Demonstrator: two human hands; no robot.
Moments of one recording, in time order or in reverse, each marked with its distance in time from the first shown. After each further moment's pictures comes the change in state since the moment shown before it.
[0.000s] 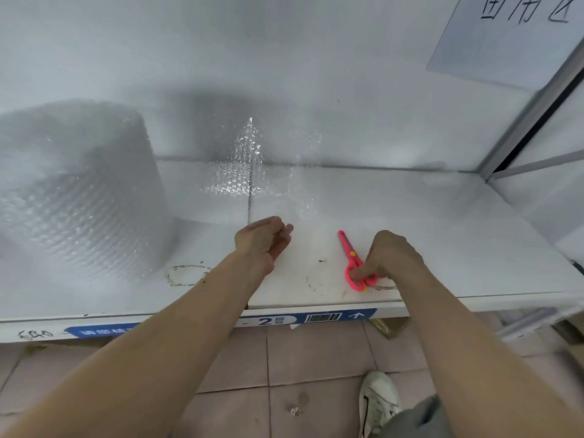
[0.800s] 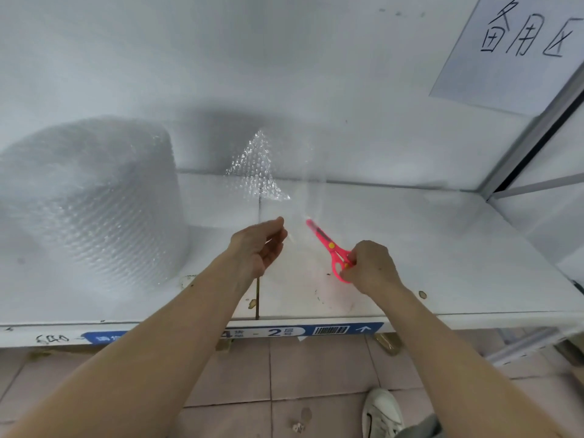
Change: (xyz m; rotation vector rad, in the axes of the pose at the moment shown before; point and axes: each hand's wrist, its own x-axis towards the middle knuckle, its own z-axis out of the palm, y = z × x) left_hand -0.007 0.035 -0.020 0.080 -0.086 -0.052; right_hand -0.020 -0.032 0.022 0.123 0.196 -0.300
